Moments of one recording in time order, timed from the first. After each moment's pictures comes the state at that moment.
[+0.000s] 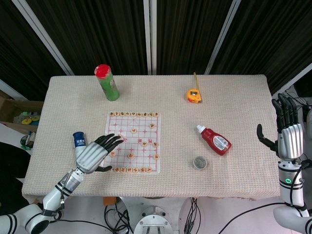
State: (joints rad) left arm -0.47 -1.38 0.01 -1.60 1.65 1.19 0.17; right arm 0.31 -1.36 0.24 -1.25 -1.59 1.73 0.34
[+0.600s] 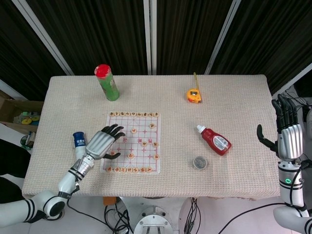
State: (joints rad) left arm -0.57 -1.50 -0.10 -1.47 1.44 1.01 0.21; right arm 0.31 -1.37 0.24 -1.24 -1.59 1.73 0.35
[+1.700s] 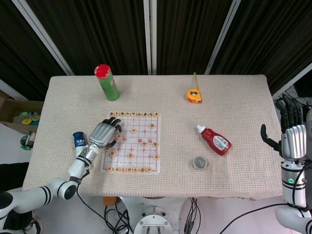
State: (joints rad) left arm -0.68 -1.63 -0.14 -1.23 1.25 0.88 0.22; right arm 0.30 -1.38 0.24 -1.19 -1.56 1.72 0.38
